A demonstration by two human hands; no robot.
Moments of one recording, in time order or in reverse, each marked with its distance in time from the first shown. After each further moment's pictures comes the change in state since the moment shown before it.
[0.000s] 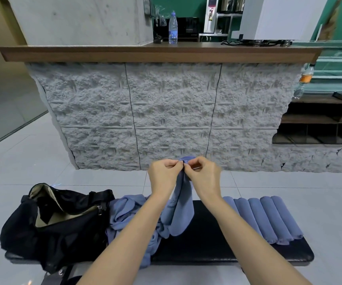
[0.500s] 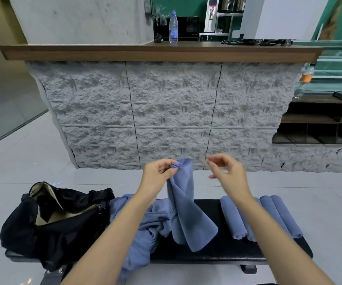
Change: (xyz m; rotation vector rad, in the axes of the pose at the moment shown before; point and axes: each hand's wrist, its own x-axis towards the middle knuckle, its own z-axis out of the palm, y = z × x) left_hand 0.004 -0.013 -0.029 -0.193 -0.292 -0.032; right_hand 0.004 0.018 -0.057 0.173 -0.087 -0.057
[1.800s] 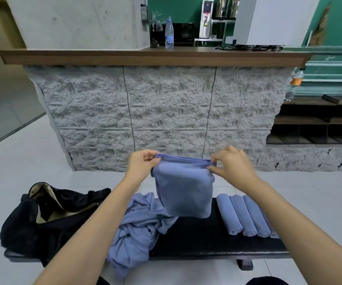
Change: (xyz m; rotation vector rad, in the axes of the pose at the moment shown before) left_hand 0.015 0.012 -0.030 0.133 0.098 0.025; right_hand 0.017 -0.014 -0.036 -0.973 -0.189 -0.341
